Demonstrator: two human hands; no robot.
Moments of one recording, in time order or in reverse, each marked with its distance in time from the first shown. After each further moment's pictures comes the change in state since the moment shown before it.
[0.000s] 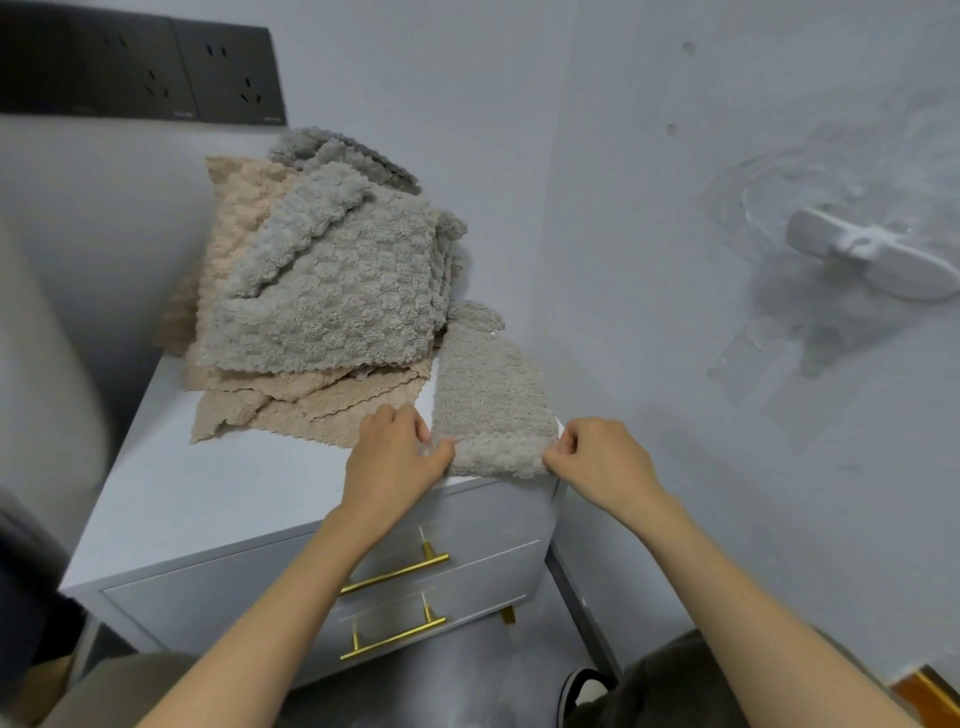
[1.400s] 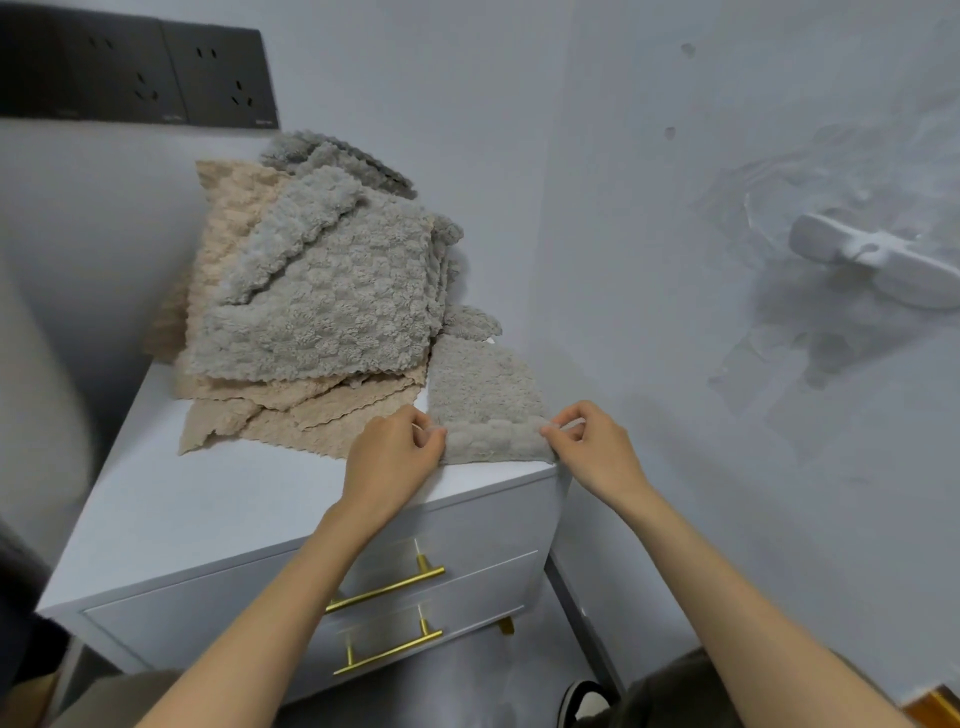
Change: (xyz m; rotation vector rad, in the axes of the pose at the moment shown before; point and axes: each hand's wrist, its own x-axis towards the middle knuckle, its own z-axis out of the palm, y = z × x) left_hand 0.018 0.002 0.004 -0.106 -0.024 -0.040; right_hand 0.026 0.009 0.014 0.438 0.070 0.090
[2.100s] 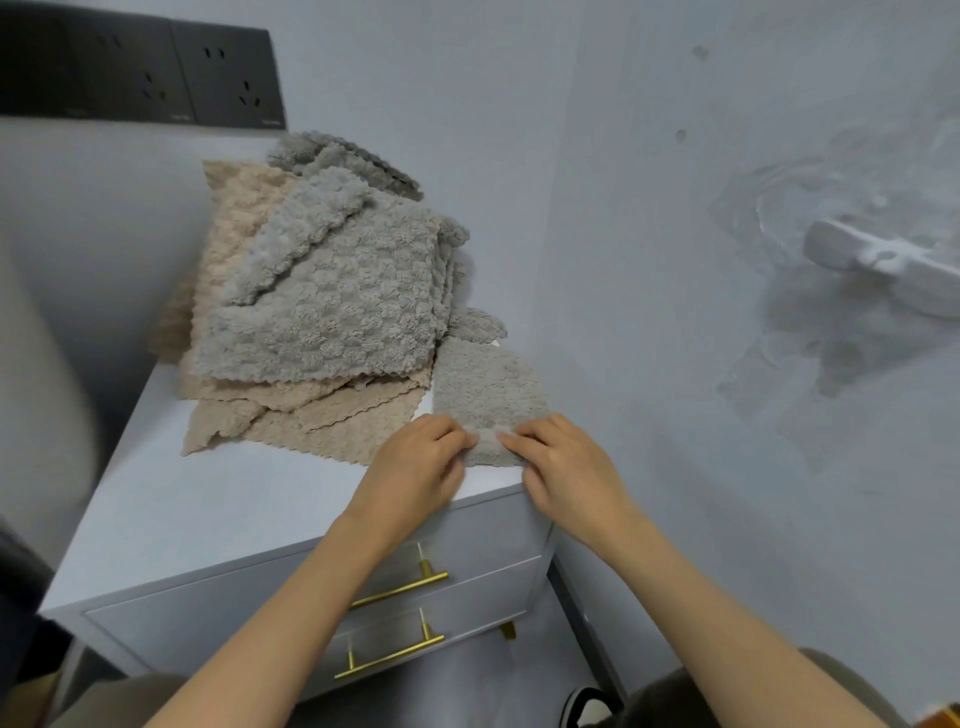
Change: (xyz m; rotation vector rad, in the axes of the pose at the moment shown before) left_hand -0.005 -0.003 0.008 0.218 0.050 0.607; right_hand -0.011 0.002 0.023 -0.520 0.070 -0.835
